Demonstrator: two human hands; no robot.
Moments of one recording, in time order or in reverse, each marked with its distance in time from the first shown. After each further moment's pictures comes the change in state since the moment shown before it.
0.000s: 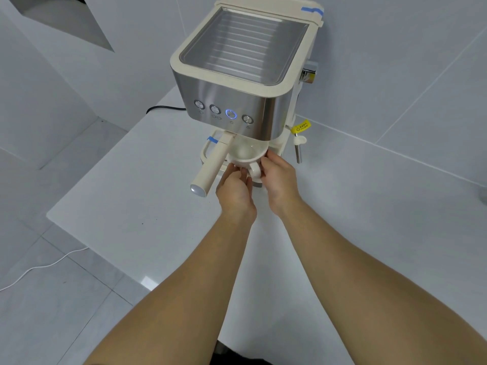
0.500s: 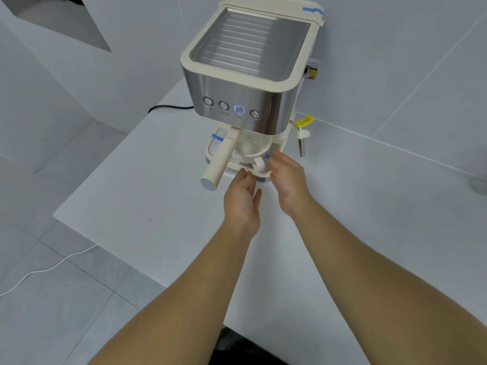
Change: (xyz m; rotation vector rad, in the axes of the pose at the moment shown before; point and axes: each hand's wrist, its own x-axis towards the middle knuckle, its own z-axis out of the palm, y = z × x) left_hand -0.023 0.002 -0.030 0.122 -0.213 -0.096; right_hand -0.027 -0.008 -0.006 -0.081 0.034 0.019
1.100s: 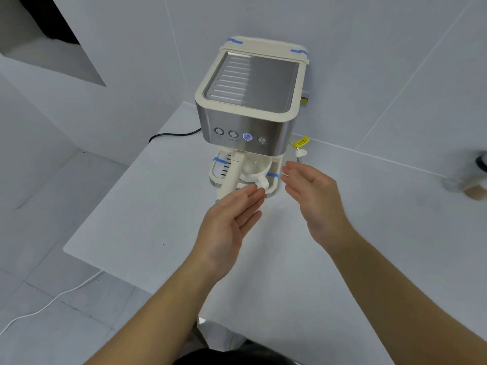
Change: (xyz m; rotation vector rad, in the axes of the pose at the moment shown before) left_hand -0.082 0.088 -0.036 0.238 -0.426 0.019; right_hand -0.097 -0.058 -0.002 -0.107 0.094 -0.250
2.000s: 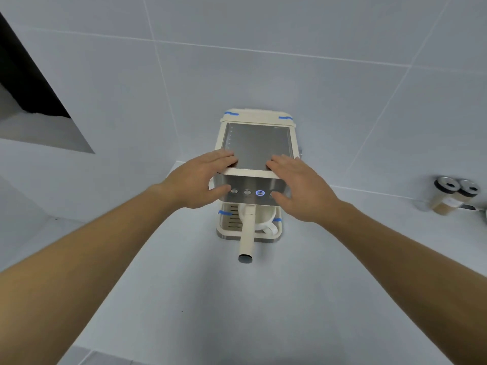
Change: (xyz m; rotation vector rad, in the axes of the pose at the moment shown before) left_hand 0.137 0.185 -0.048 1.822 -0.426 0.774; right_hand 0.061 -0.078 0.038 -1.296 -0.152 -0.613
